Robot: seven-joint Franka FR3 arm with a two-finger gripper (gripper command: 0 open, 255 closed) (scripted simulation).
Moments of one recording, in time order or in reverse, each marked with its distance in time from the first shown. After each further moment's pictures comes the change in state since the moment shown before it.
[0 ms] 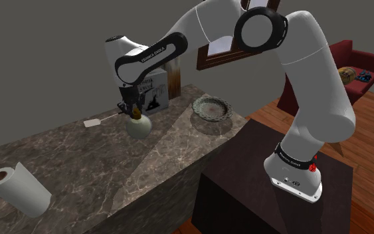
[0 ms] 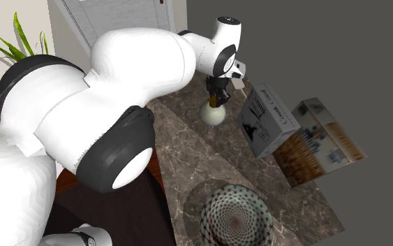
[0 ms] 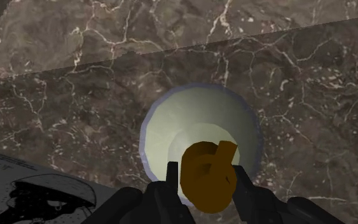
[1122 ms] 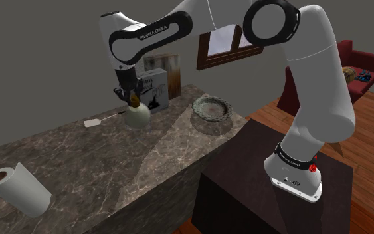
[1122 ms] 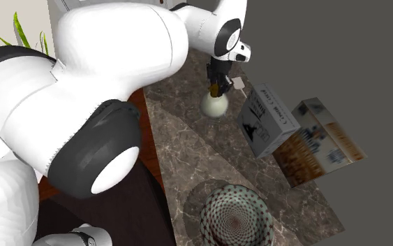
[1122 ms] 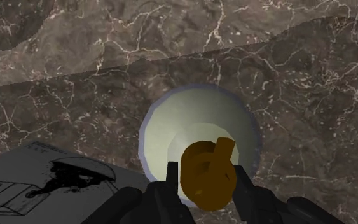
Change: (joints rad) arm -0.005 -0.085 0.016 0.052 0.023 -0.136 -0.015
